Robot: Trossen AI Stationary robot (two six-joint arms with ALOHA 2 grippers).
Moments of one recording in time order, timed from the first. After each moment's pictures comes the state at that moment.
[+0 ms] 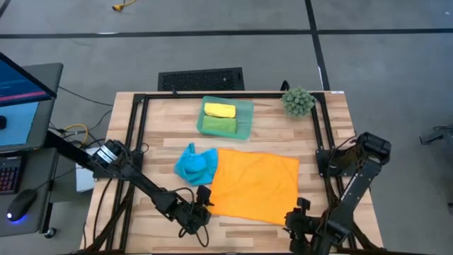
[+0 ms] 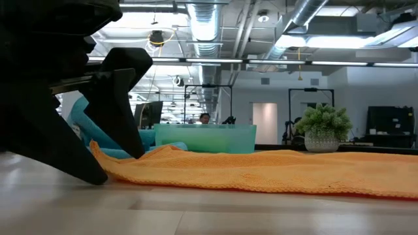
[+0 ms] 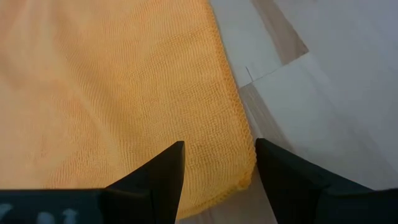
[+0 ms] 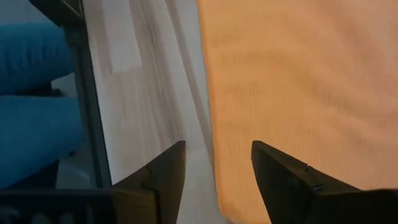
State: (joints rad) left arm -0.65 1.91 0.98 -0.12 -0.48 -0.05; right arm 1.07 1.72 1.20 -0.83 0.49 1.24
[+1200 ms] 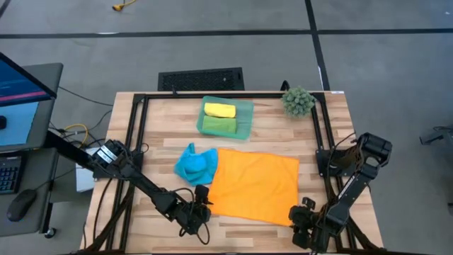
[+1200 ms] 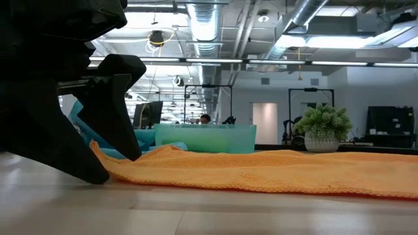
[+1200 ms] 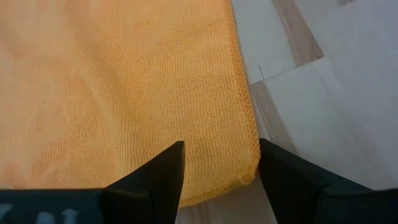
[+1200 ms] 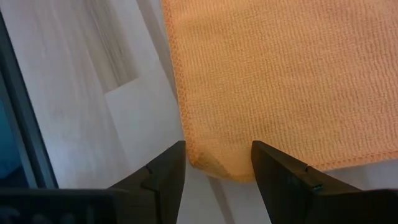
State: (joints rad) left arm -0.65 1.92 0.98 -0.12 -0.51 -0.18; right arm 1.10 1.72 0.90 -0.54 0.33 1.44
